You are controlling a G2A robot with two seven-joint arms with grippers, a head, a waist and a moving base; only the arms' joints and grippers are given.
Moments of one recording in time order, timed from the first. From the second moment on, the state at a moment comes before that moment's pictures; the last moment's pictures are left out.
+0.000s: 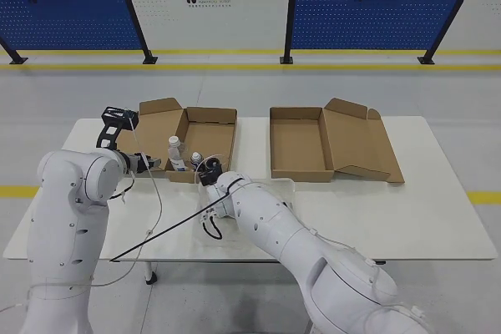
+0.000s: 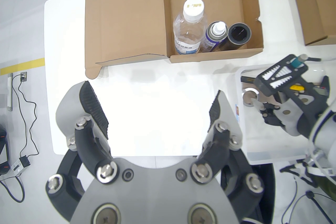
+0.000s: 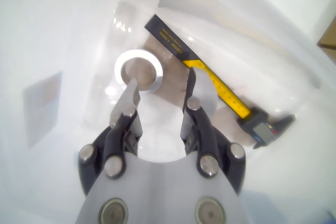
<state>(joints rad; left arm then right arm) 1.03 -1.14 -1.51 -1.79 1.24 -0.03 -1.41 -0.48 -1.96 0.51 -0.40 -0.83 0.27 0.98</state>
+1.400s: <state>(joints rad) 1.03 -1.14 -1.51 -1.79 1.24 -0.03 -1.41 -0.46 -1.99 0.56 -0.31 -0.83 0.16 1.08</state>
